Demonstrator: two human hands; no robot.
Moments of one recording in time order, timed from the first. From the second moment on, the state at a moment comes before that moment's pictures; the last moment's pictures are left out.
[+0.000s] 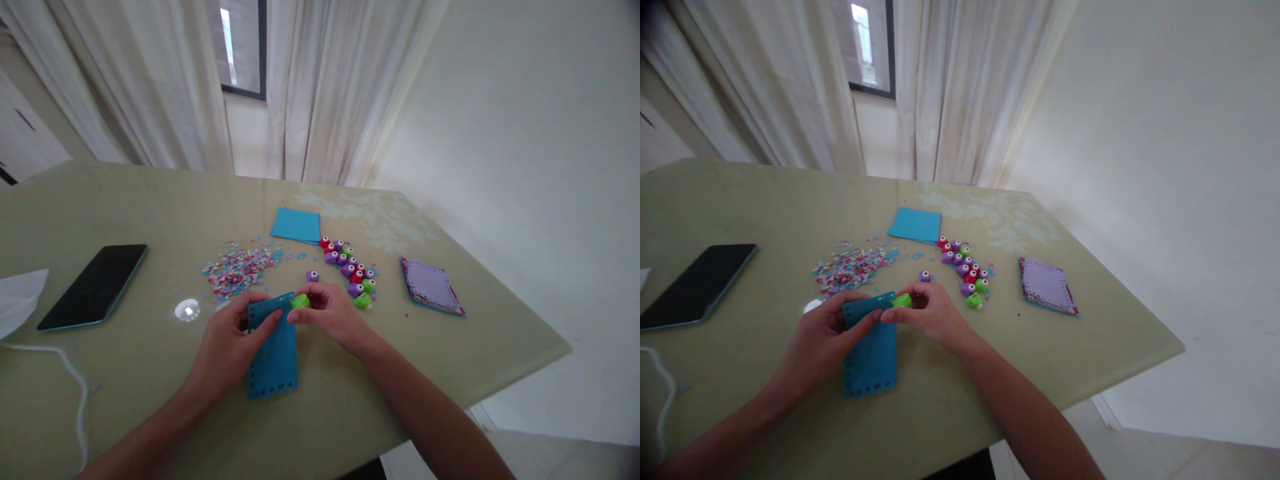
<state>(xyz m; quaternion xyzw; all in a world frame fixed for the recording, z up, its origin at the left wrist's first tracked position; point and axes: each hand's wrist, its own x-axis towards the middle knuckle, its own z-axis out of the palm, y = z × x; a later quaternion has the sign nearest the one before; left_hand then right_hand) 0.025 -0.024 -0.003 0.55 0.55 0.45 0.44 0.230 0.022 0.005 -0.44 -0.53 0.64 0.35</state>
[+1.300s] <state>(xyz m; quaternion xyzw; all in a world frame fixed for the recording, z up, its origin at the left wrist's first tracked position) 0.028 -0.022 0.000 0.46 0.55 0.45 0.53 0.222 0.013 0.002 -0.41 -0.55 0.64 0.34</state>
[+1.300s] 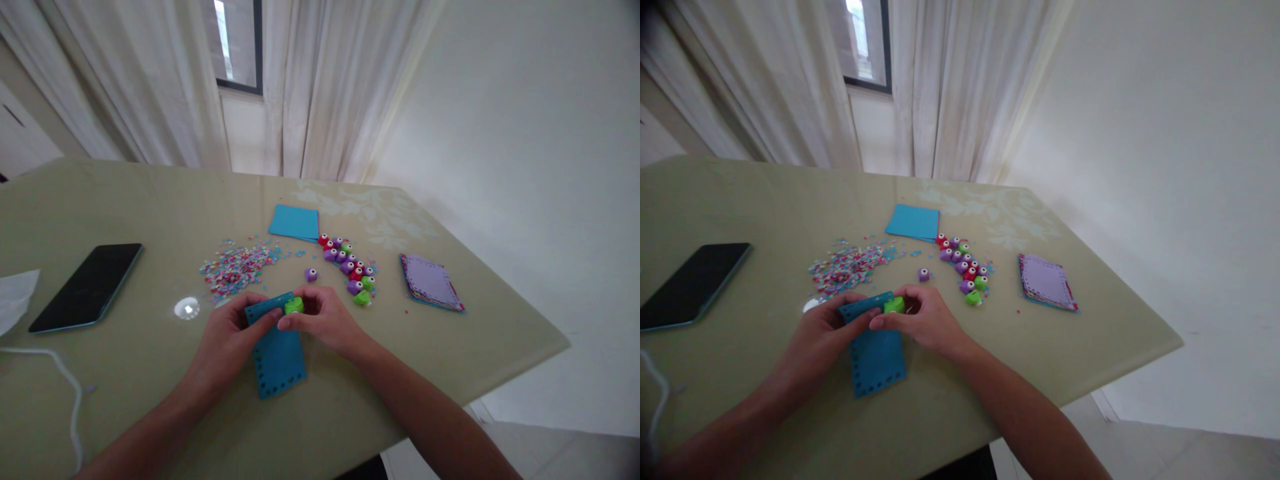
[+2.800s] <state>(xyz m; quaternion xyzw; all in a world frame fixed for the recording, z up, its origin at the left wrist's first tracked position) 0.028 -0.021 0.002 0.47 0.56 0.43 0.53 0.219 0.012 0.001 -0.41 -0.54 0.64 0.36</state>
